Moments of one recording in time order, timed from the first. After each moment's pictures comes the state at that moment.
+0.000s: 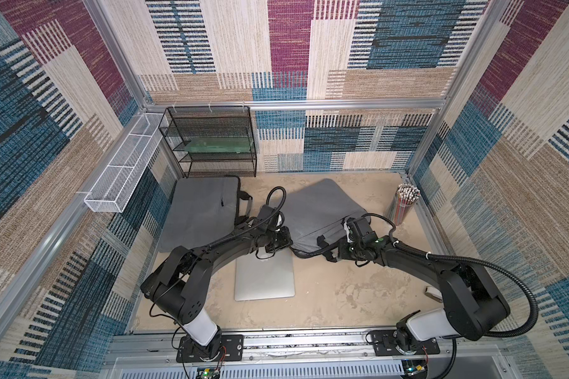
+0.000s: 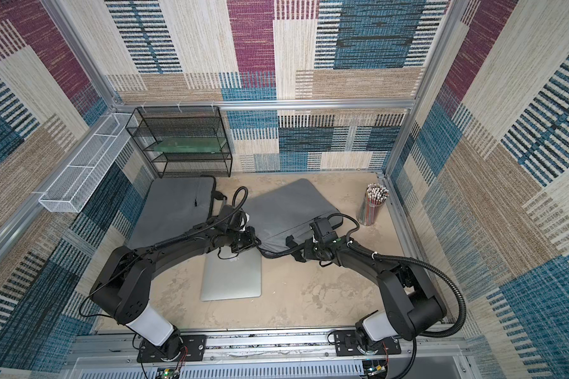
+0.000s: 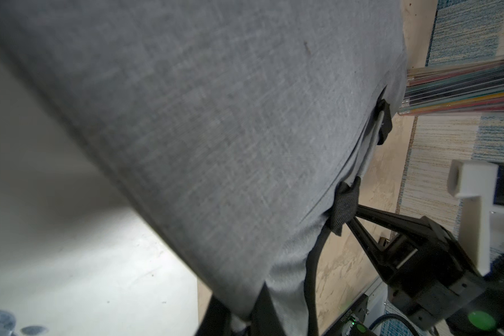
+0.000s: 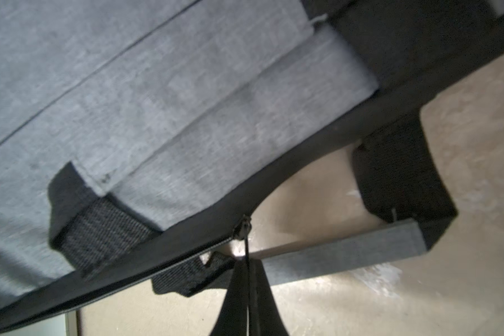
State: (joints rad) left arm -0.53 1.65 1.03 -0.32 0.32 -0.78; right arm 0.44 1.45 0.74 -0.35 -0.05 0.52
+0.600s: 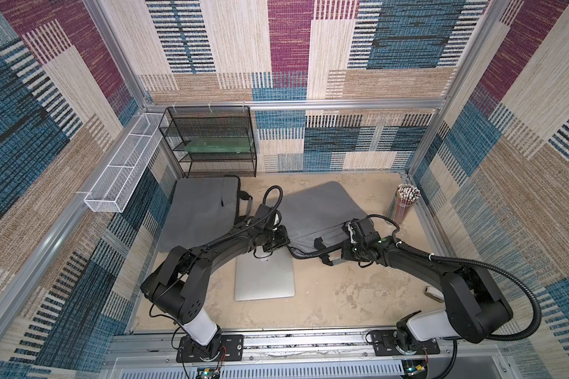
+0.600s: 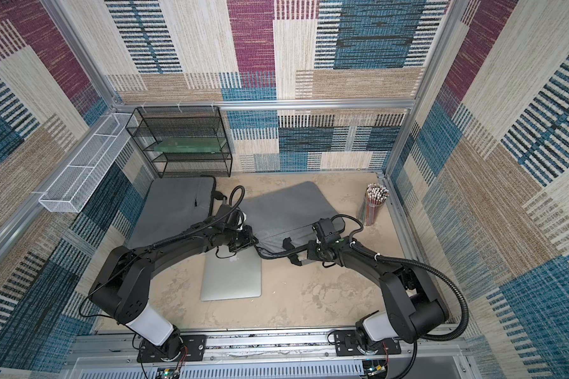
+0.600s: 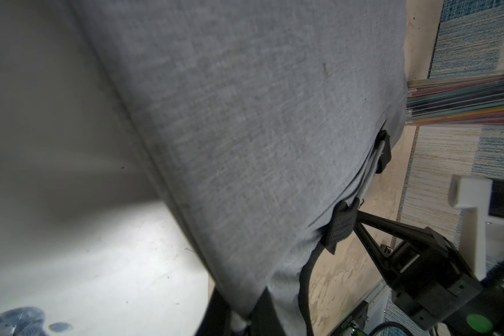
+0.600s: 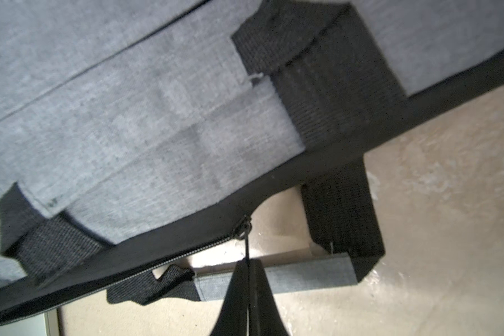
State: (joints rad) left arm -0.50 1.65 1.02 -0.33 0.32 -0.77; right arm 0.42 1.43 0.73 -0.37 -0.04 0.52
